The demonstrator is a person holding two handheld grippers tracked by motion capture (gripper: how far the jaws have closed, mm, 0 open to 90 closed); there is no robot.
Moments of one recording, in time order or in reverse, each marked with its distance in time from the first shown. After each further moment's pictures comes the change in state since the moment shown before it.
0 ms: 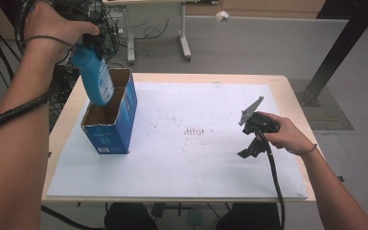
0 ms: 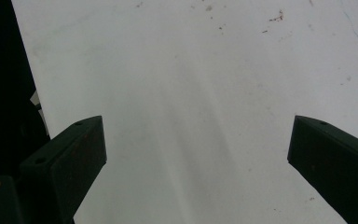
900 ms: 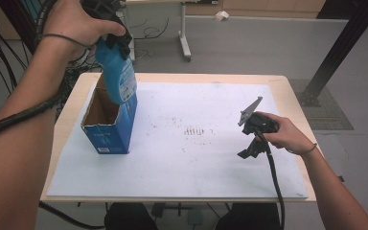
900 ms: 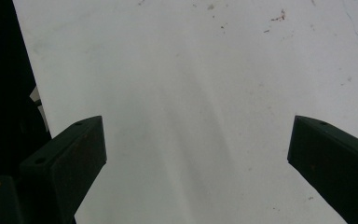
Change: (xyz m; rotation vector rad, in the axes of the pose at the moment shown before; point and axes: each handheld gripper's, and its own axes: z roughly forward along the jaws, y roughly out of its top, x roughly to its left) left arm -0.050 -0.006 -0.026 -0.049 -0.063 0.240; right arm 0.001 0.002 -0.001 0.012 -0.002 -0.011
